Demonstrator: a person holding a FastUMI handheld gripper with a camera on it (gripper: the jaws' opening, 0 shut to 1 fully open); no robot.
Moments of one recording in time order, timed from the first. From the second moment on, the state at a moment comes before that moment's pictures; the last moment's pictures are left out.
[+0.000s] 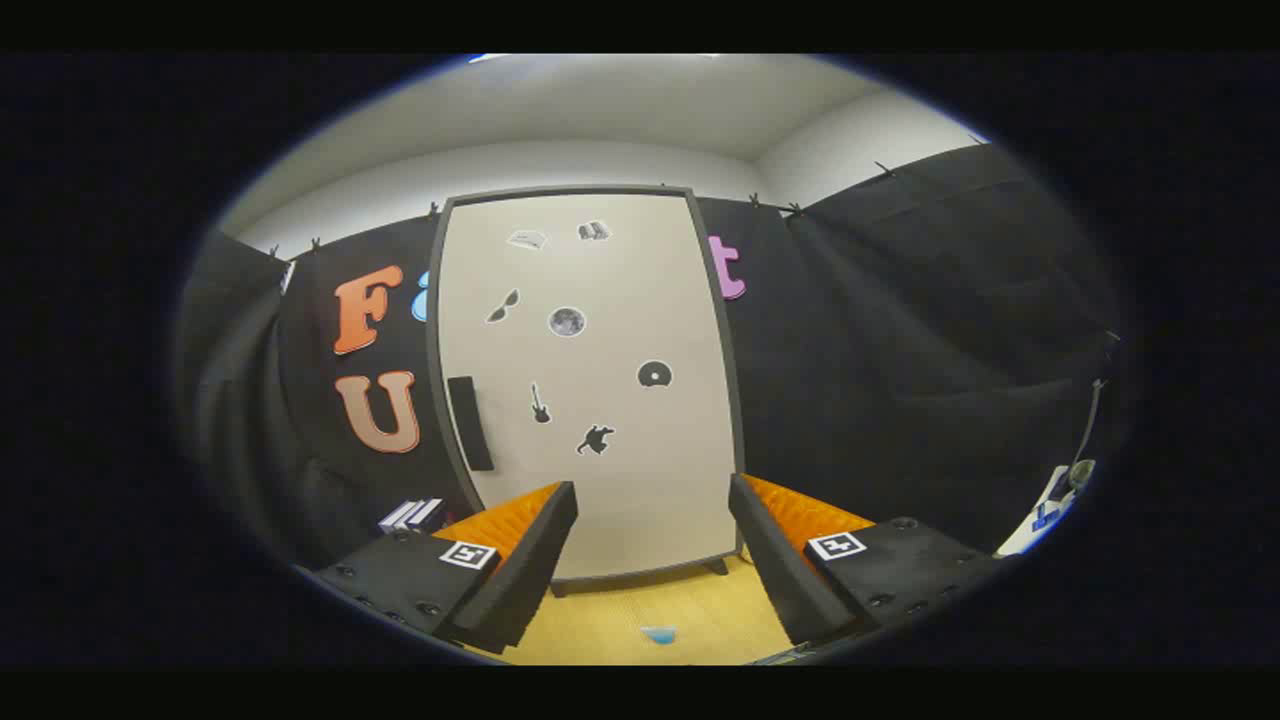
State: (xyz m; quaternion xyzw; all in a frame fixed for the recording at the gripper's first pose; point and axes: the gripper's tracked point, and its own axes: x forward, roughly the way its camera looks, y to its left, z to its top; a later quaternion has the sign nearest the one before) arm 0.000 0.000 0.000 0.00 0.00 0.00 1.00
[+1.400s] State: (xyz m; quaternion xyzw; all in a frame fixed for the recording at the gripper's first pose) arm 0.040 0.052 0.001 -0.02 0.01 0.03 1.00
